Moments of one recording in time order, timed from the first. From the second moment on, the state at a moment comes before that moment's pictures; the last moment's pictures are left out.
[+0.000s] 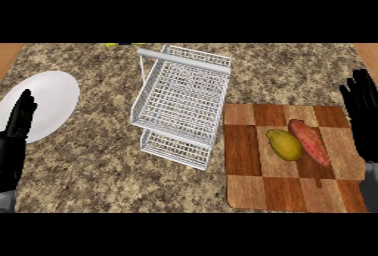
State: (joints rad) left arm 0.01 0.55 -0.06 -1.60 0.07 0.30 -0.12; right arm -0.16 -0.44 -0.03 -1.53 -0.35 -0.18 0.00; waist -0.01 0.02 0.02
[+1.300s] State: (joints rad) left arm -0.04 0.40 -0.12 -1.58 0.29 0.12 0.17; right arm -0.16 -0.89 0.09 -1.67 0.06 0.21 -0.07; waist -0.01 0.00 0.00
